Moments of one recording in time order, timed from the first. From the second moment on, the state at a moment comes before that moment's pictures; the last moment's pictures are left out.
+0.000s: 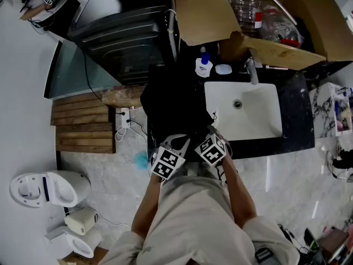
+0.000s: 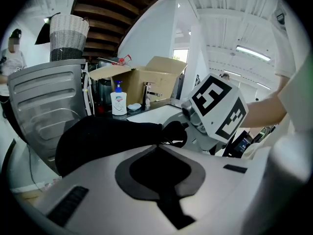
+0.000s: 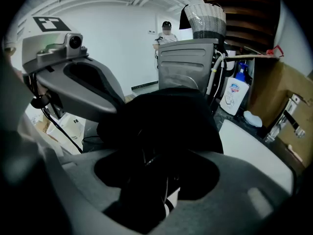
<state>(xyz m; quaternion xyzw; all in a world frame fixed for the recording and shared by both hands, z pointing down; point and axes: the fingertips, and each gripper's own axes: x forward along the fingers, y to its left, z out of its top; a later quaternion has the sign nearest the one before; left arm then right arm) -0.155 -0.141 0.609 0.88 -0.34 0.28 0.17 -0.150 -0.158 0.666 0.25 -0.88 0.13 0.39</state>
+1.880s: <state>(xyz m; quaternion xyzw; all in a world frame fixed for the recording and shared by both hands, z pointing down) -0.148 -0.141 0.606 0.89 -0.32 0.29 0.17 -0.082 -0.078 0.676 0.20 -0.87 0.15 0.43</state>
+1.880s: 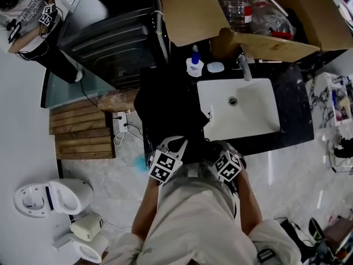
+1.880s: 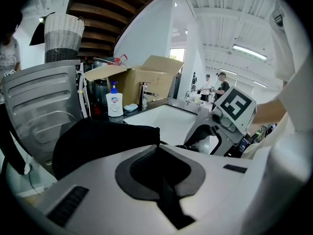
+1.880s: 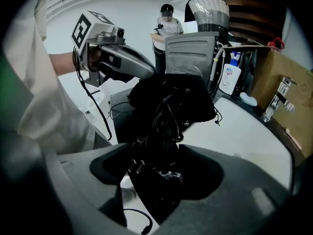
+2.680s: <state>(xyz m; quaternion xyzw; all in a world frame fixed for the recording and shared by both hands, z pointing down) -0.139 -0.136 0.597 0.90 -0.30 0.27 0.16 -0.120 -0.117 0.652 0.22 -0.88 0.14 0.39</state>
